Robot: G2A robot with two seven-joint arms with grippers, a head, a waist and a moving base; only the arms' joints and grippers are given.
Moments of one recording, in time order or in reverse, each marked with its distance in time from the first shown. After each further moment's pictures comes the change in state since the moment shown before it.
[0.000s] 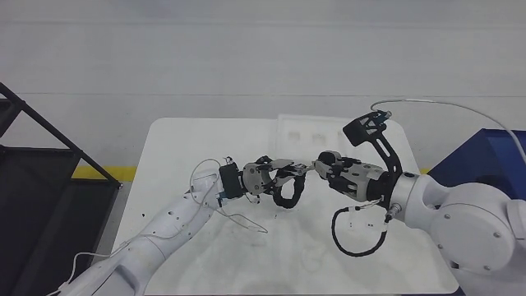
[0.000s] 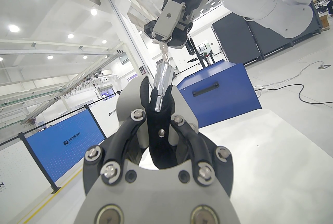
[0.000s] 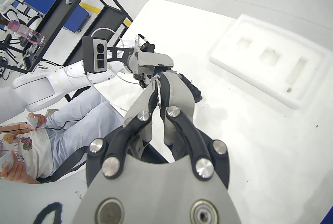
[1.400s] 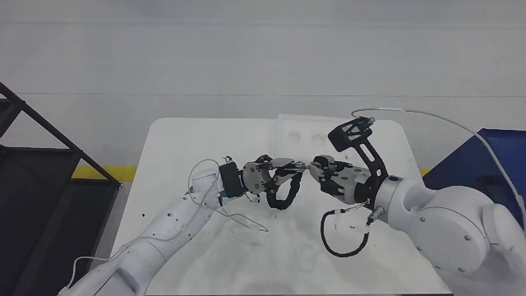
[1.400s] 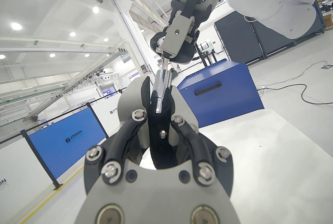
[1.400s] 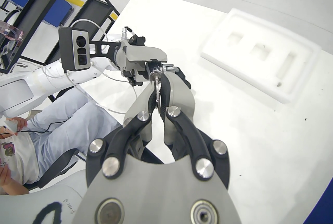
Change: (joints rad) left arm 0.026 -0.006 -0.050 -0.028 0.021 -0.018 -0.031; right arm 0.038 -0.012 -0.110 0.000 -0.132 0.056 0.034
